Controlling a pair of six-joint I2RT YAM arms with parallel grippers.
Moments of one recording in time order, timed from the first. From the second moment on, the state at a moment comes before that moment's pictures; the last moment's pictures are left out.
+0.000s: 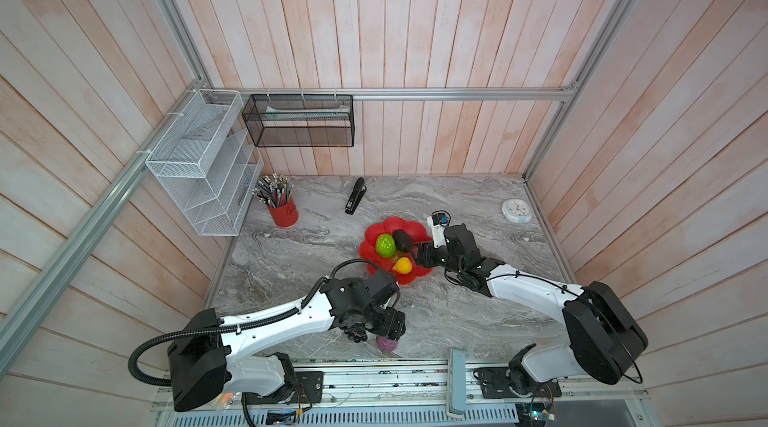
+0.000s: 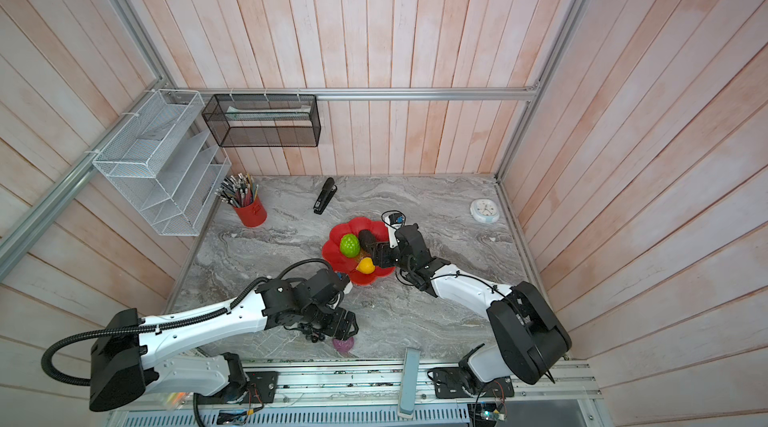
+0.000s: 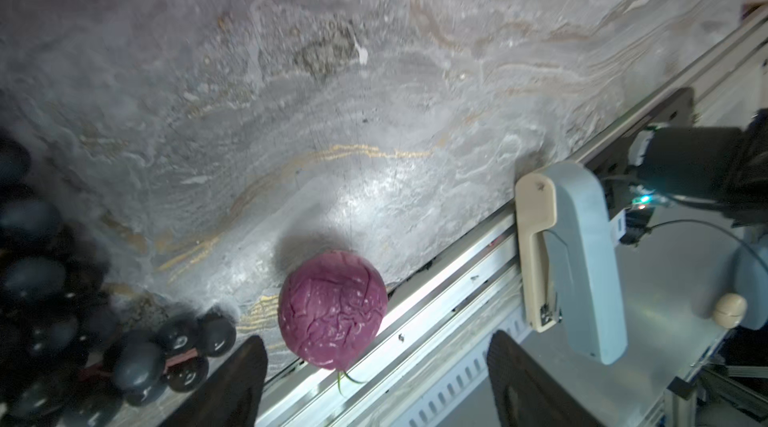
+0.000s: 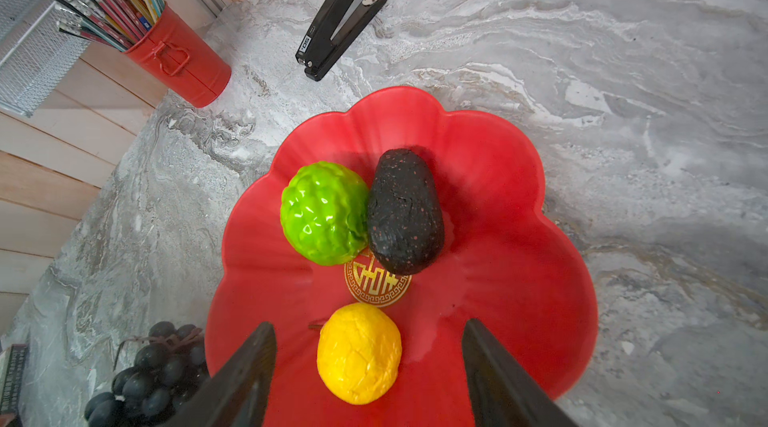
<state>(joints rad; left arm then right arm) -1.07 1.32 0.88 -0.72 0.19 -0.68 0.62 1.45 0.72 0.17 -0.10 0.43</state>
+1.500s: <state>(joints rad) -0.92 1.35 1.01 -0.75 0.22 -0.63 0.60 1.38 0.63 0.24 -0.10 0.44</state>
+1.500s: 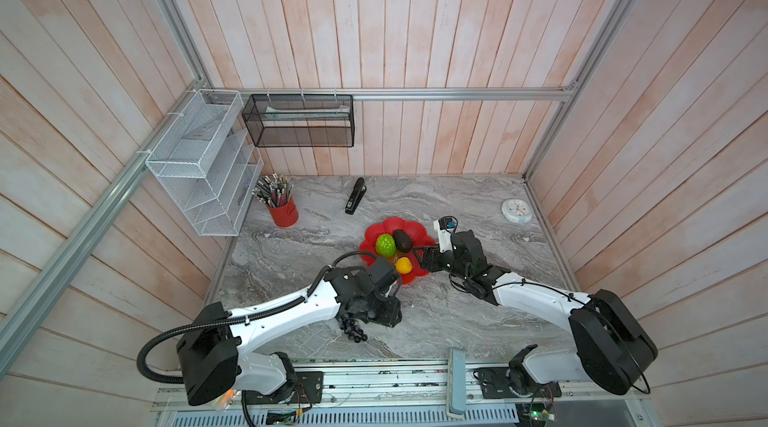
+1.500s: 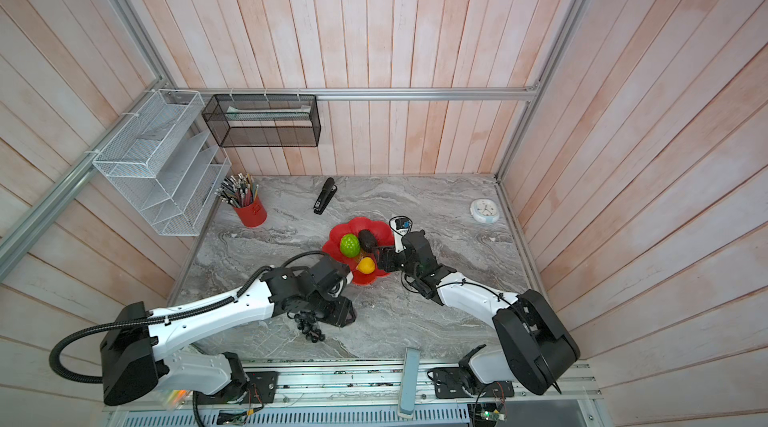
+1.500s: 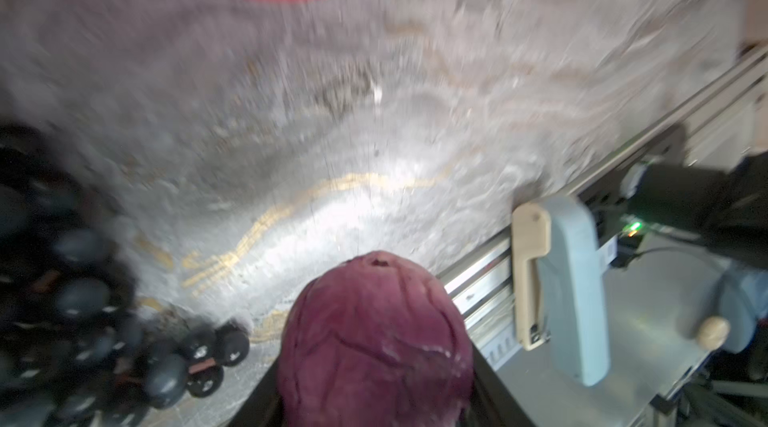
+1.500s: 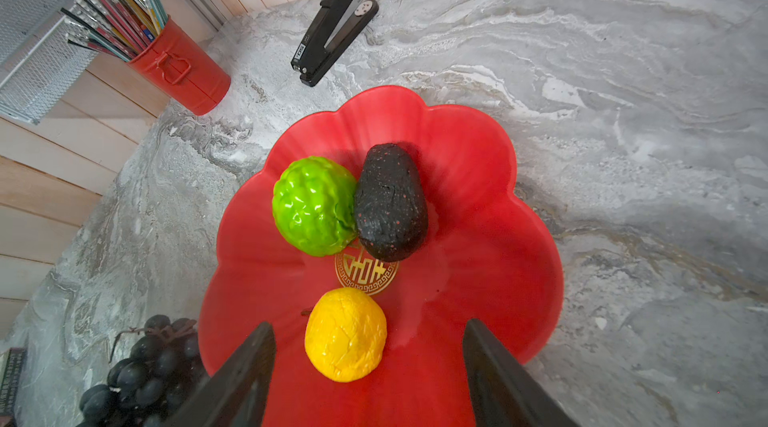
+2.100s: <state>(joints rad) -0.66 1.70 1.22 -0.56 0.17 -0.40 0.60 1.29 0.64 0.17 -0.09 0.42</state>
